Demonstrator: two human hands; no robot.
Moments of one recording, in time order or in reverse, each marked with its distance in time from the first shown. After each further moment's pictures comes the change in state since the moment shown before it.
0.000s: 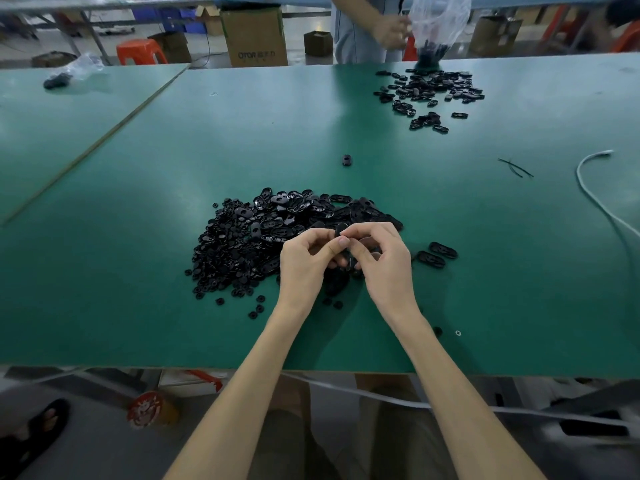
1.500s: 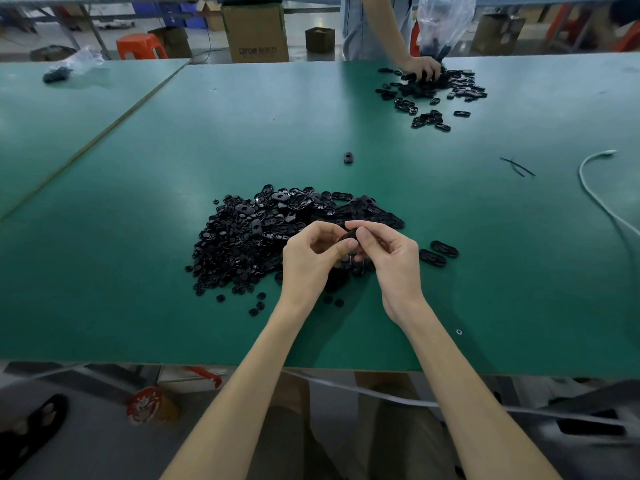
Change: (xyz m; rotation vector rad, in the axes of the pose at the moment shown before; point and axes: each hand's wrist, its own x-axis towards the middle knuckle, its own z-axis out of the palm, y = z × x) left_hand -0.001 0.000 0.000 0.050 0.005 0.006; right_hand 0.004 0.008 -0.004 0.367 -0.025 0.153
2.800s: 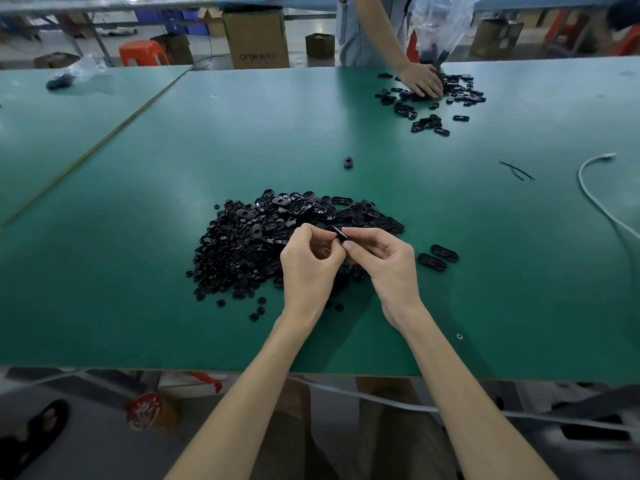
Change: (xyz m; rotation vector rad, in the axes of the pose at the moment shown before) left_hand -0.004 0.003 0.009 0.254 0.230 0.101; right_hand 0.000 0.002 0.000 0.054 -0.061 0.010
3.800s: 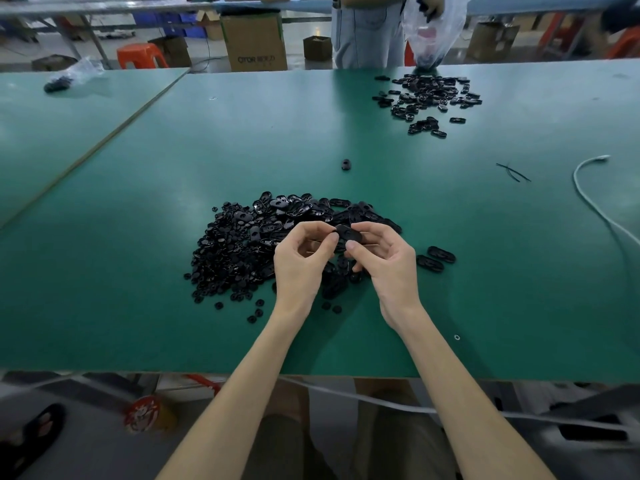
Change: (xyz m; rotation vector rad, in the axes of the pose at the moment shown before) left_hand 0.008 -0.003 -0.008 -0.317 -0.097 -0.058; right_hand -0.001 -0.003 0.001 0.012 0.085 0.015
